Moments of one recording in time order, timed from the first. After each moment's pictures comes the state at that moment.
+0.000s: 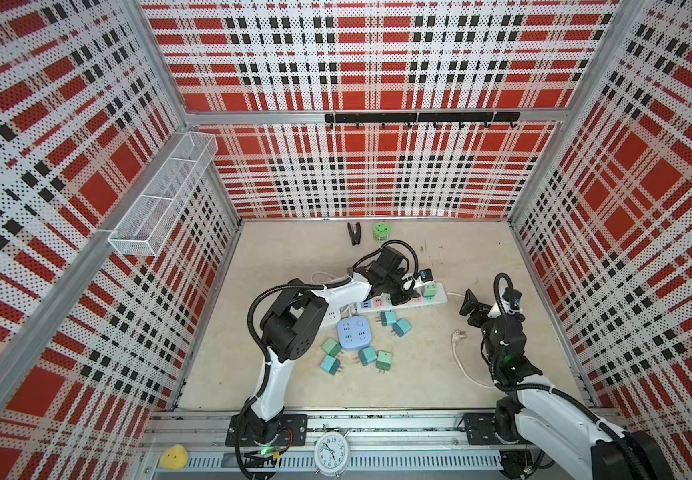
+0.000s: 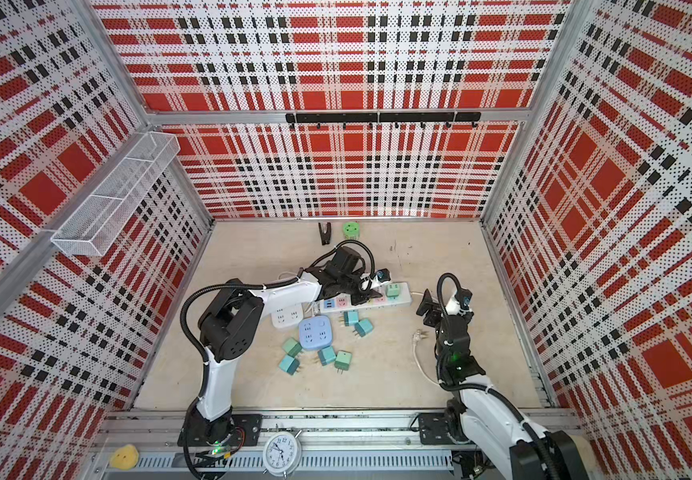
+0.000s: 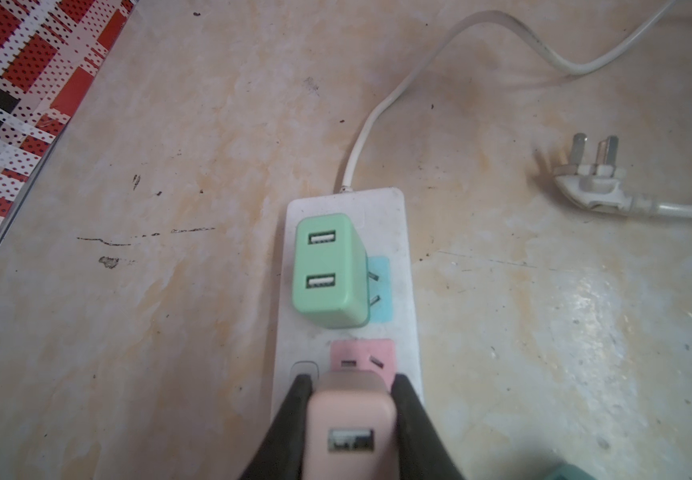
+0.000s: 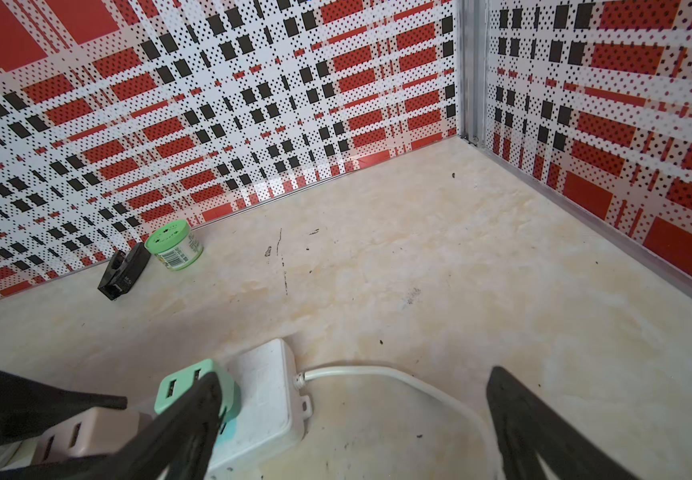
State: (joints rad) left arm -0.73 2.10 1.49 -0.16 0.42 0.68; right arm 0.25 0.87 0.13 0.54 0.38 0.34
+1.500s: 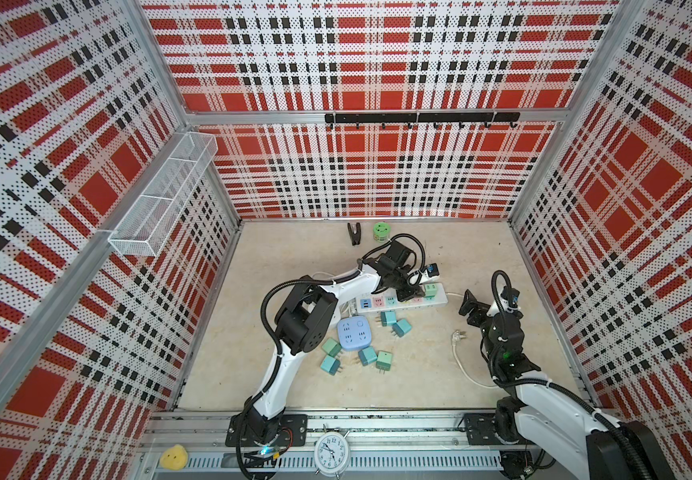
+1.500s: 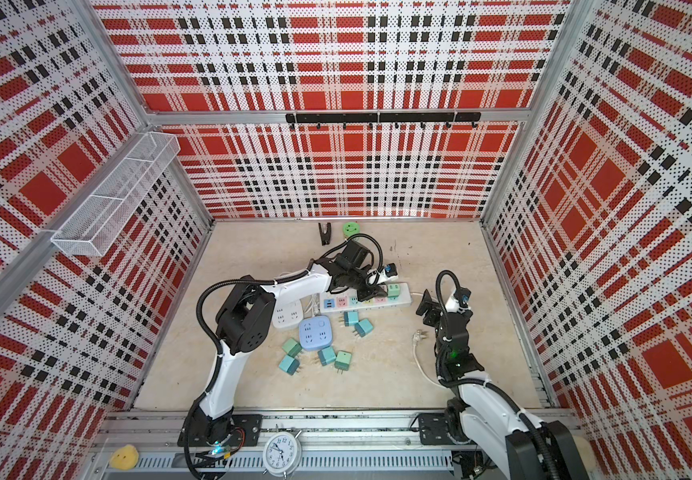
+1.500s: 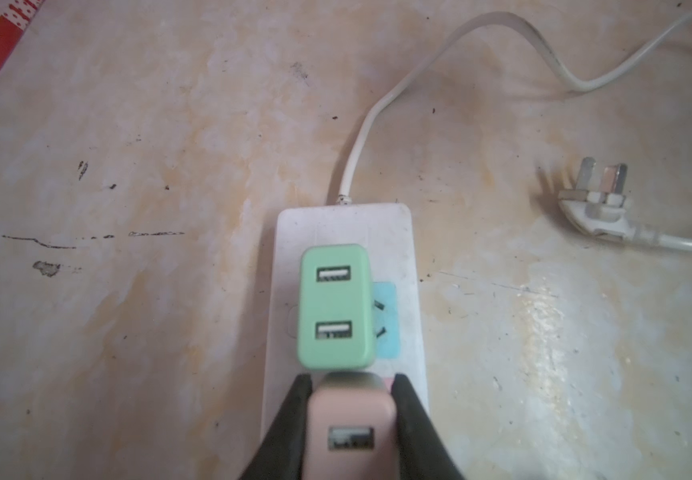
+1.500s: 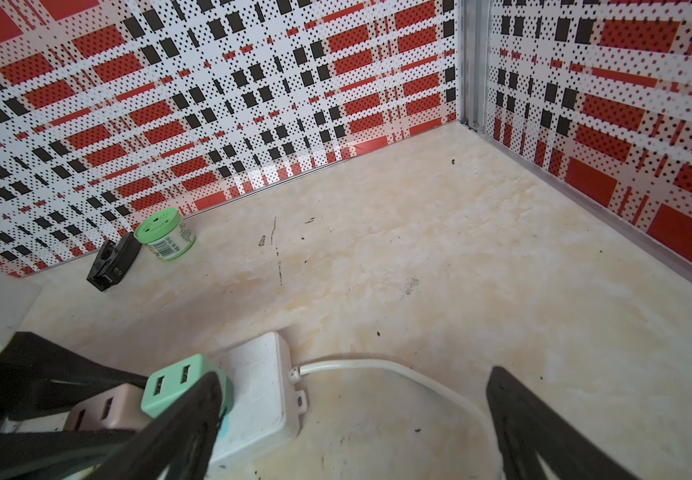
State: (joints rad) left arm -0.74 2.23 1.74 -0.37 0.46 0.63; right arm 0.23 0.92 0.15 0.54 0.36 0.35
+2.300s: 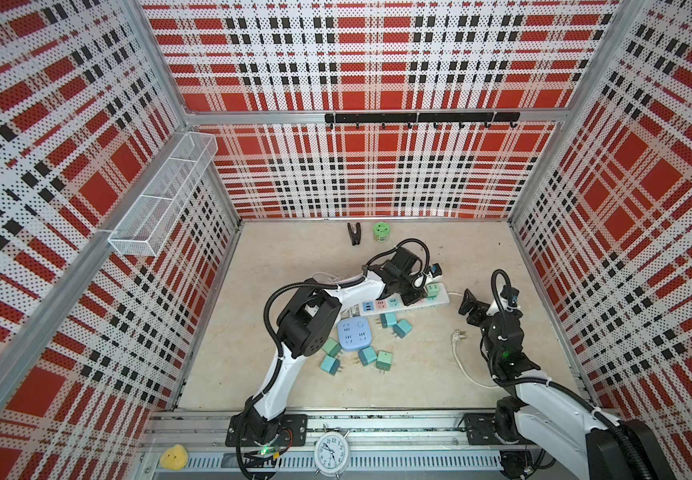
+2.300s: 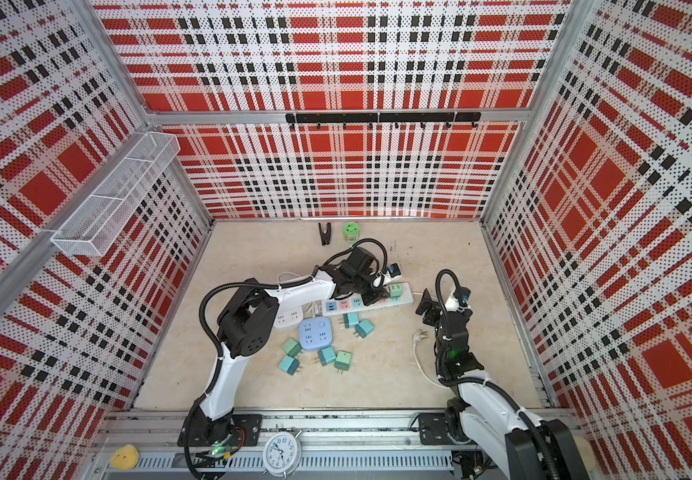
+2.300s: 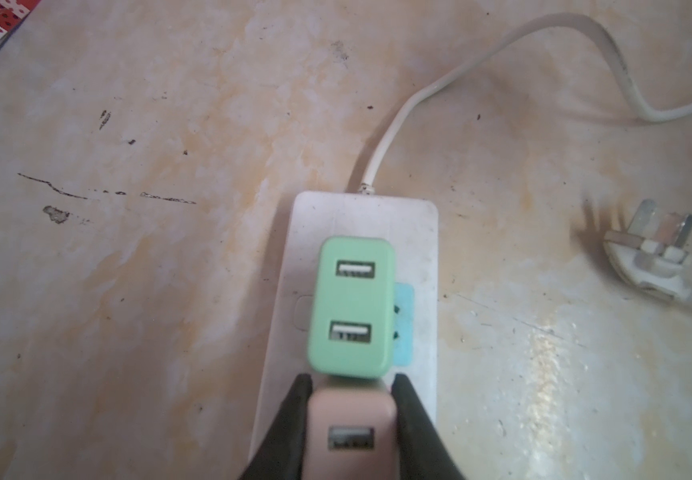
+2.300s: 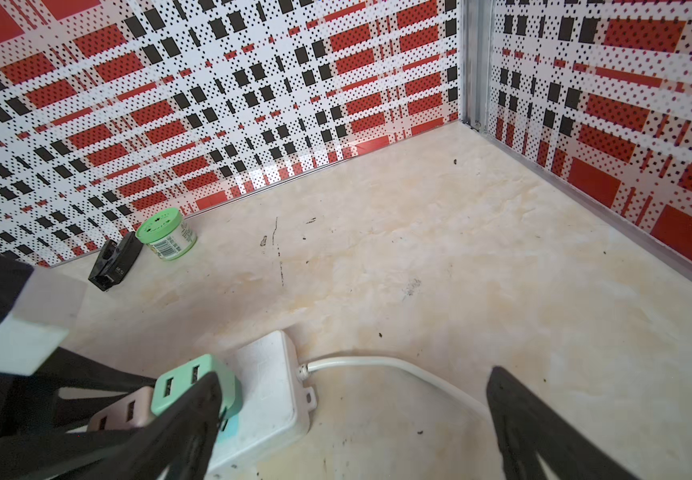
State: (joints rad) left arm -0.79 2.22 1.65 -0.25 0.31 0.42; right arm 0.23 0.93 0.16 0.54 0.36 0.35
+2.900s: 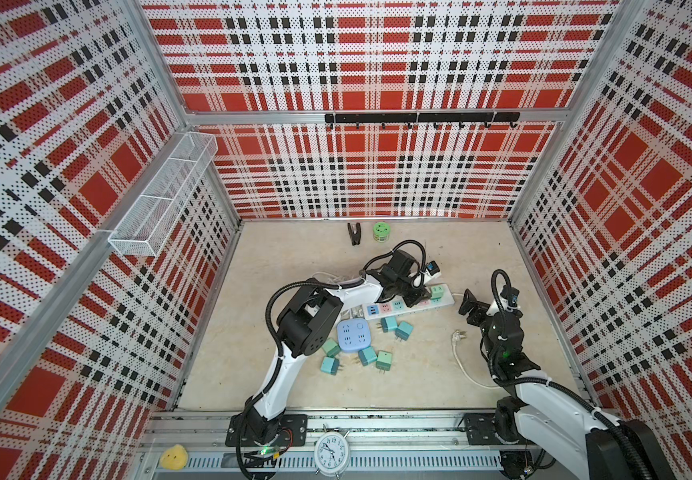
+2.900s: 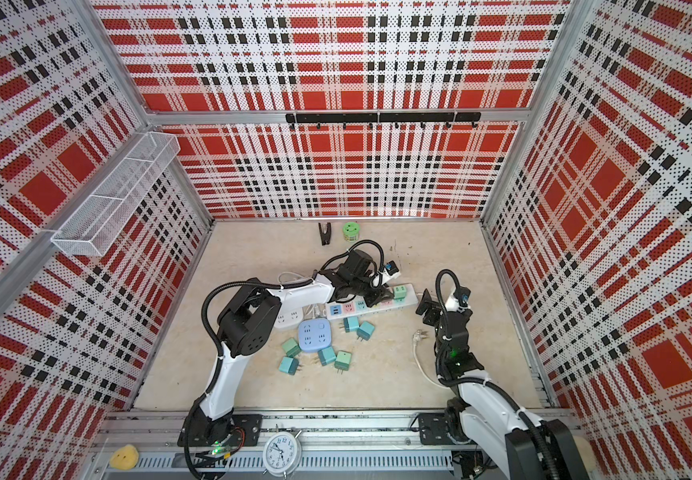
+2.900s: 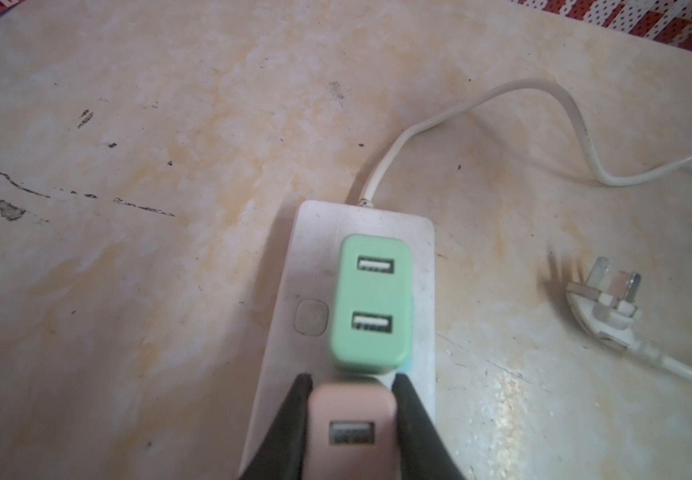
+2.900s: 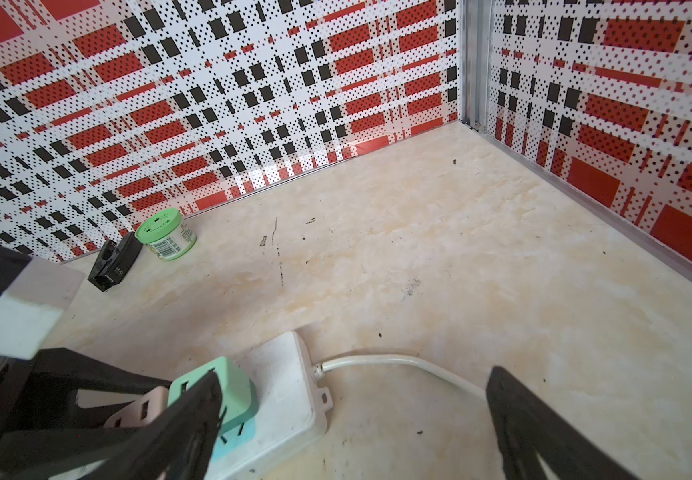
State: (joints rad) left arm -0.77 2.22 1.59 -0.11 0.42 0.29; right arm 0.23 0.93 0.16 0.54 0.36 0.35
